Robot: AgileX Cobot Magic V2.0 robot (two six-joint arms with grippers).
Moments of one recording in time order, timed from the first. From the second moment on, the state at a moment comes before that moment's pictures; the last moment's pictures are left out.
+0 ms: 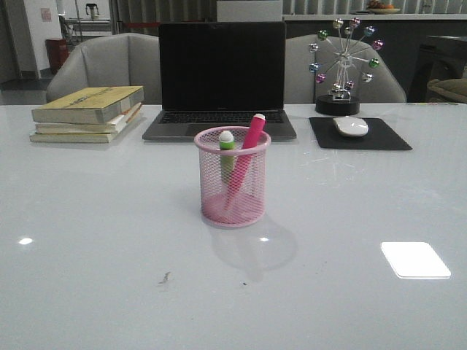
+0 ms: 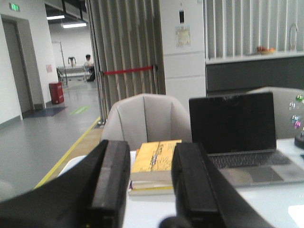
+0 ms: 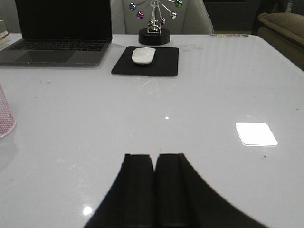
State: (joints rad) left arm -0.04 0.17 -0.38 -0.13 0.09 0.18; right arm -0.04 -0.01 0.03 0.15 0.21 -0.08
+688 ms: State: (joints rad) left arm -0.04 -0.01 -0.13 -0.08 0.08 0.10; right arm -0.04 -0.01 0.03 0.15 0.22 -0.08
